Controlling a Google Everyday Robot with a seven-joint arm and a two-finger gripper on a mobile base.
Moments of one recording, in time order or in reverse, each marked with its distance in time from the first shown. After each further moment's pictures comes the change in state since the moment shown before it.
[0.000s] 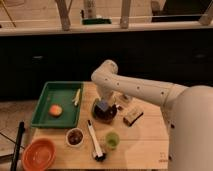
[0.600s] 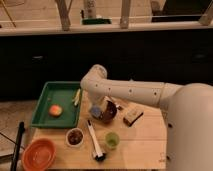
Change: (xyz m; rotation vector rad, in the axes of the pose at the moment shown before) arm -0.057 0.012 -0.005 0.002 -0.042 -0.146
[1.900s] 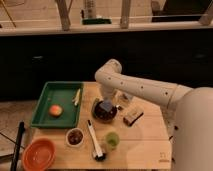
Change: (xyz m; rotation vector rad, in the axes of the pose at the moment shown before) arm 0.069 0.022 -0.002 -0.007 0.012 0.062
